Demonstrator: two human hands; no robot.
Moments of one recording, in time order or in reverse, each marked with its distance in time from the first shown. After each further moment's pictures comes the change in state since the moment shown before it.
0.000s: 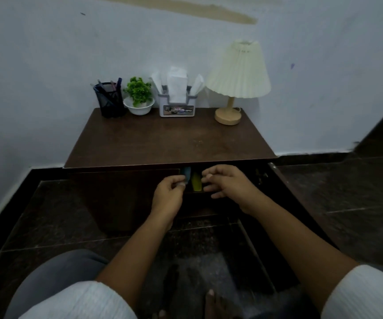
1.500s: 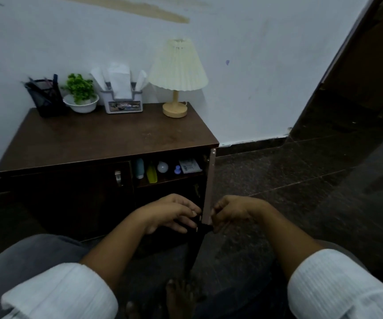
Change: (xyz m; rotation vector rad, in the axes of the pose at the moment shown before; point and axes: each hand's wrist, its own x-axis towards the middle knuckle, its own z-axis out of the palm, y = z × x) left_hand -0.059 0.005 0.063 0.273 -0.874 -0.170; right_hand -0.079 0.095 -0.103 -0.236 -0.340 0.451
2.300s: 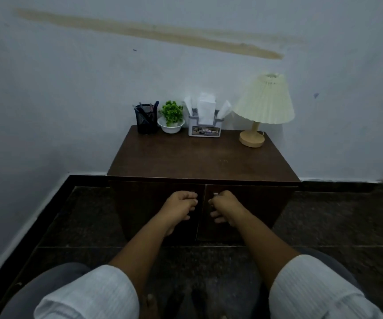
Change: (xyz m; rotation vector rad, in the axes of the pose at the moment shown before) left_hand -0.049 -0.034 -0.129 -0.219 0.657 0.061; right_hand 0.113 -0.180 0.104 0.161 0.403 -0.148
